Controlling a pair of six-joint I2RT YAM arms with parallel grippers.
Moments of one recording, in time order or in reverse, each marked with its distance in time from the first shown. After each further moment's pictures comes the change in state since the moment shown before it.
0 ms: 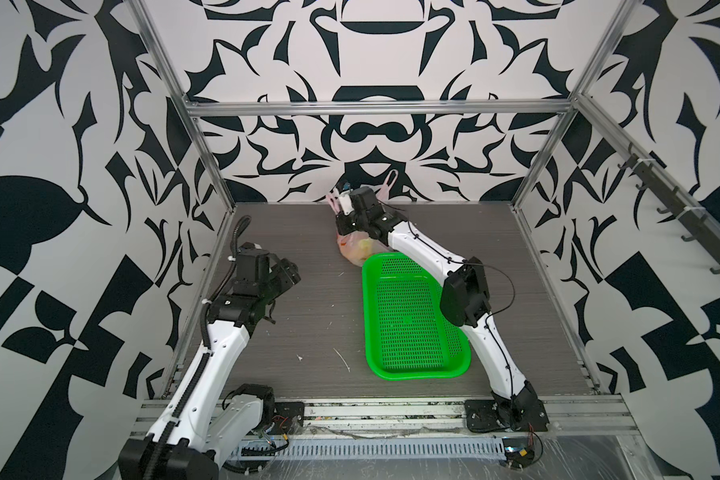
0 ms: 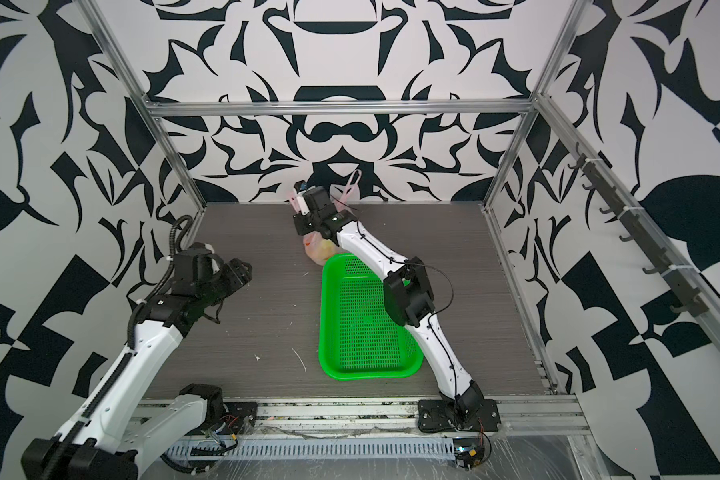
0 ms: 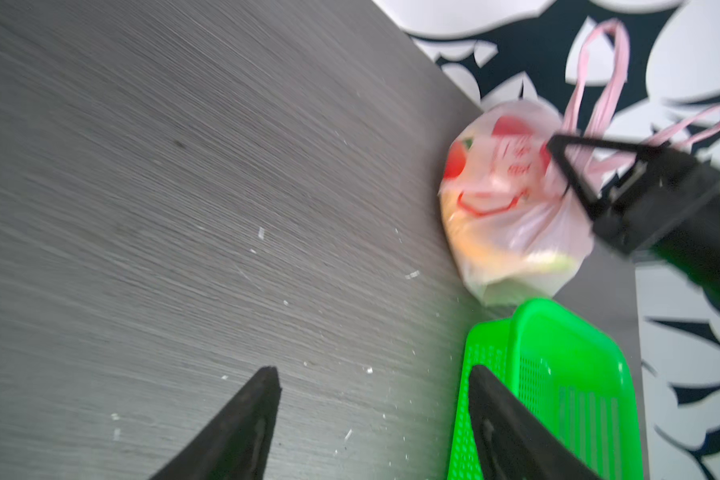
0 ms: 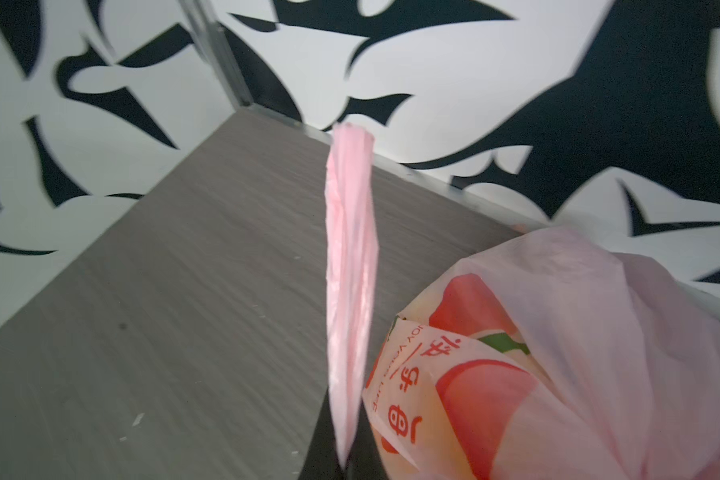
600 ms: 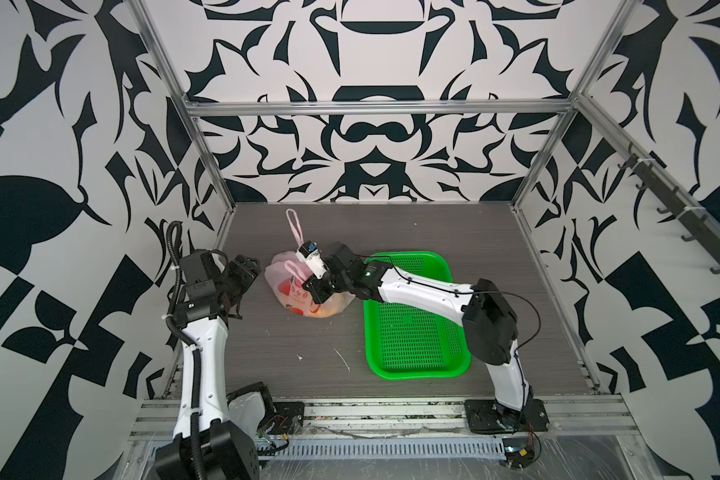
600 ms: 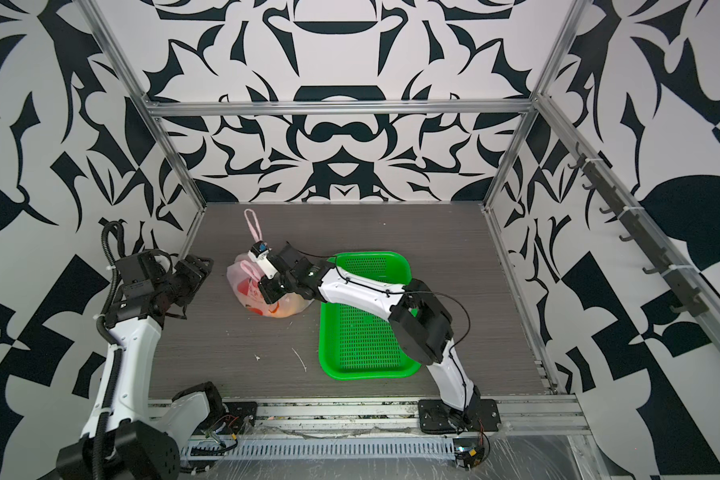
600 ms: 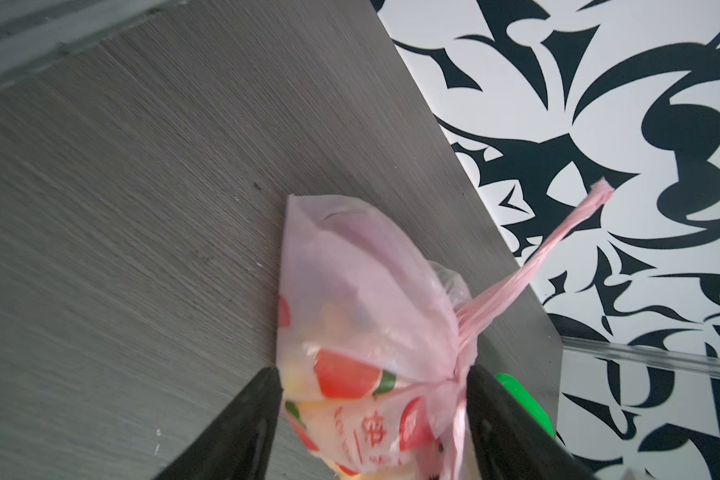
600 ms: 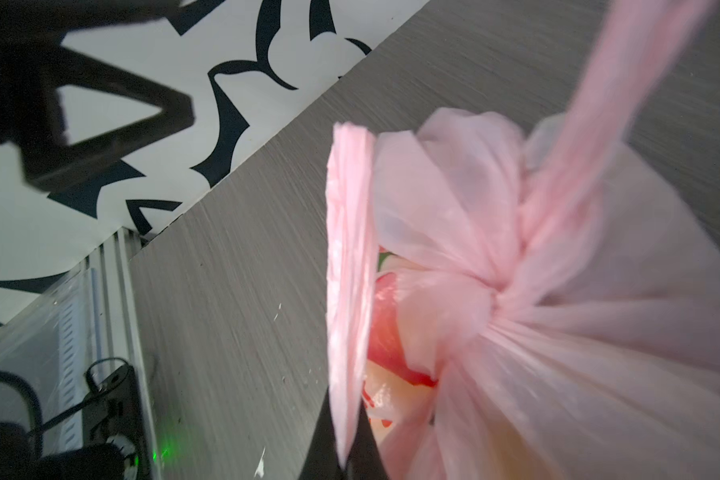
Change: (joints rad) left arm 0.420 0.083 0.033 0.007 0.374 0.033; right arm 0.262 -0.423 -0.703 0.185 -0.130 0.111
